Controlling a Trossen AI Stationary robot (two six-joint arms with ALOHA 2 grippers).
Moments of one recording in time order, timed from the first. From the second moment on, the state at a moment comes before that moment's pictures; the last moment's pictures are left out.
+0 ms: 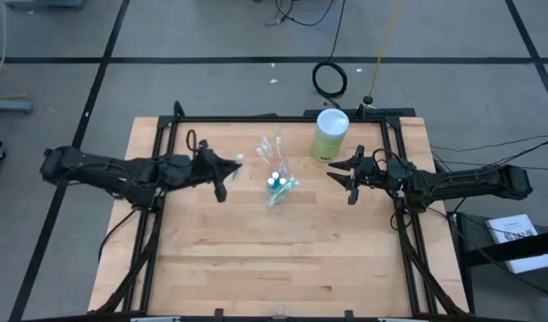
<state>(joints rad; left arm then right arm) -0.11 0.97 0.79 -0.11 -0.48 -0.18 -0.10 0.72 0.24 0.50 0.11 0.06</state>
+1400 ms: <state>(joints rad) 0.03 1.31 0.43 1.22 0.12 -0.03 -0.10 0.72 0.24 0.50 0.13 0.07</state>
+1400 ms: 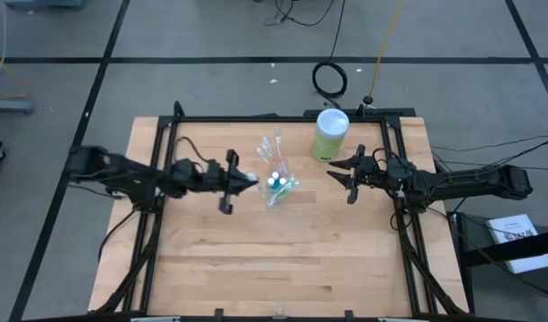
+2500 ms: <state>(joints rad) 0.05 1.66 0.57 0.92 0.01 -0.12 -0.10 0.72 0.24 0.50 0.13 0.09</state>
